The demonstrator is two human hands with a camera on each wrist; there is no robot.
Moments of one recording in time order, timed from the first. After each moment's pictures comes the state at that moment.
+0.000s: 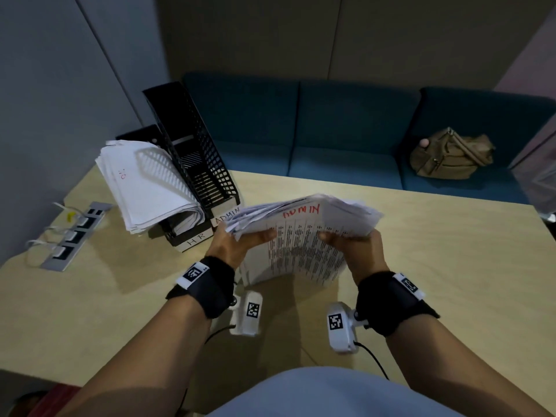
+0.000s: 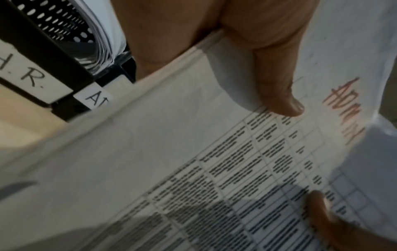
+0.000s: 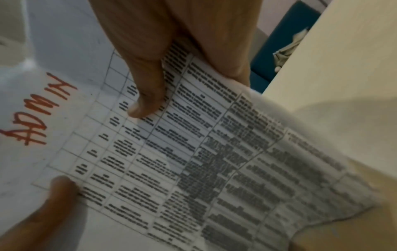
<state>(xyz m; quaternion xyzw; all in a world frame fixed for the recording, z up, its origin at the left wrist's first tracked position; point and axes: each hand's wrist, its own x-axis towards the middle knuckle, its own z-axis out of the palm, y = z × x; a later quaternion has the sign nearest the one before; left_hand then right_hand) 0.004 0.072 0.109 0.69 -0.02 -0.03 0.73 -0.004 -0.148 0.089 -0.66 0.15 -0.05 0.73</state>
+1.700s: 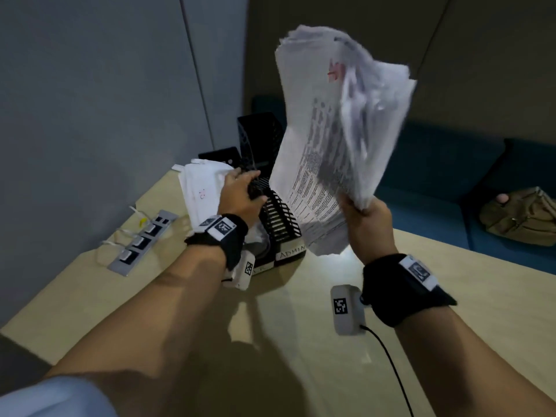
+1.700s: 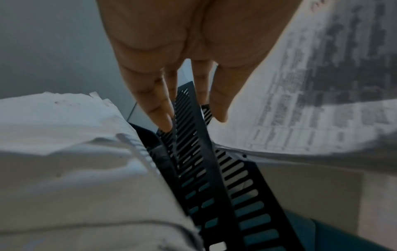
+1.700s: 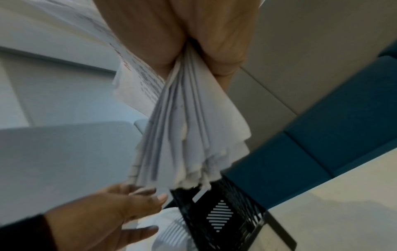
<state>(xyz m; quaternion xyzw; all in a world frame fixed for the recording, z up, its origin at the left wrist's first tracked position) 0.146 0.223 0.113 0.89 0.11 0.13 0.42 0.113 -0.008 0.142 -0.81 -0.05 -0.14 0.57</state>
